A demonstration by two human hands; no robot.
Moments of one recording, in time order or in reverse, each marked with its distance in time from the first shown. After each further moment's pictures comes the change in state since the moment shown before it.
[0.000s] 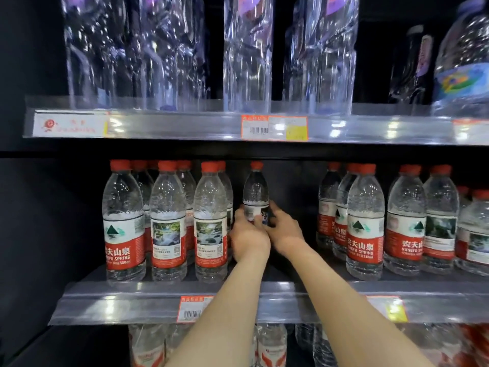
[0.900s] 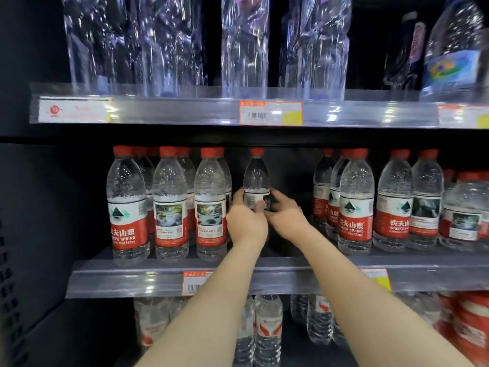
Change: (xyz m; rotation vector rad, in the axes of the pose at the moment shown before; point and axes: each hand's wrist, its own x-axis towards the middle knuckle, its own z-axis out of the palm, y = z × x) left_hand -0.024 0.005 -0.022 -0.095 0.017 0.146; right_hand -0.031 -0.011 -0.020 0.199 -0.012 -0.069
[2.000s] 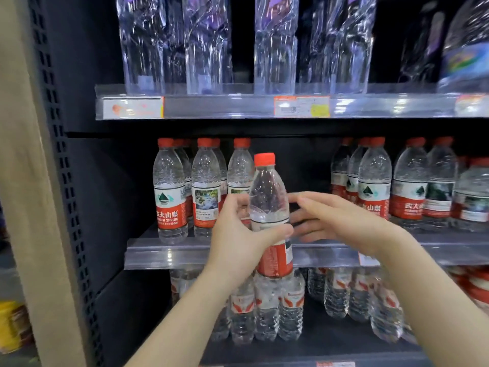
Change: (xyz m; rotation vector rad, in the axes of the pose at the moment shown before) left_hand -0.086 0.012 -0.154 -0.143 -0.281 0.079; right_hand -0.125 -0.089 -0.052 0.174 -0.545 0.048
